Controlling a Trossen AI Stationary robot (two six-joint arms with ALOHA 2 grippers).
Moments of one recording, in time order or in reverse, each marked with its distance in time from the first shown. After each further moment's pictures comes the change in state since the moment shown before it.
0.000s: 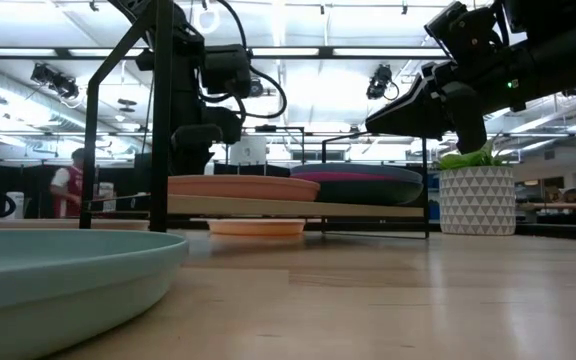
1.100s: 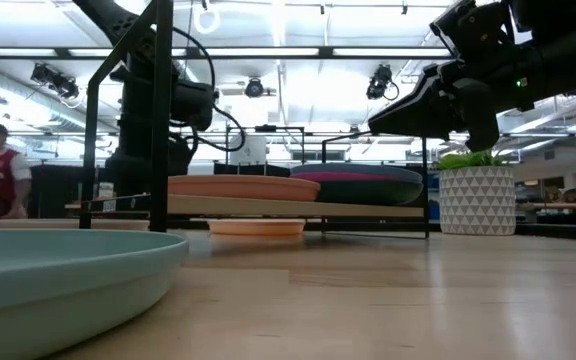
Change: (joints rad) left arm 0.225 -0.082 -0.150 -0.154 -0.175 0.366; right arm 0.021 0.000 -0.008 0.002 -0.023 0.034
